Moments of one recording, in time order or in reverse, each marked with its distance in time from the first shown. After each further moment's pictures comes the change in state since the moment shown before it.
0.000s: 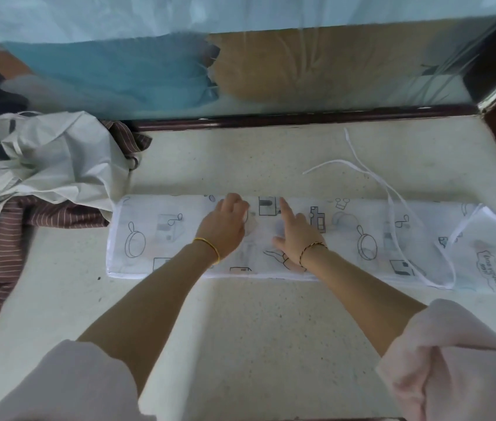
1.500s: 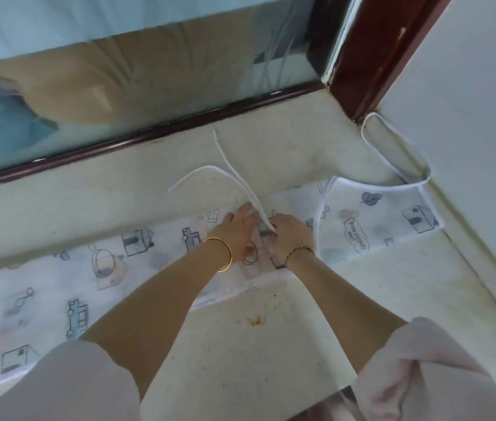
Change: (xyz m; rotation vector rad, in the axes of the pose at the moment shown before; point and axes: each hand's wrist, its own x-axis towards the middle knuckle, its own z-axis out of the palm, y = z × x) left_hand 0.108 0.210 0.067 0.130 -0.524 0.318; right_hand -0.041 0.180 -0.055 0.174 0.238 0.406
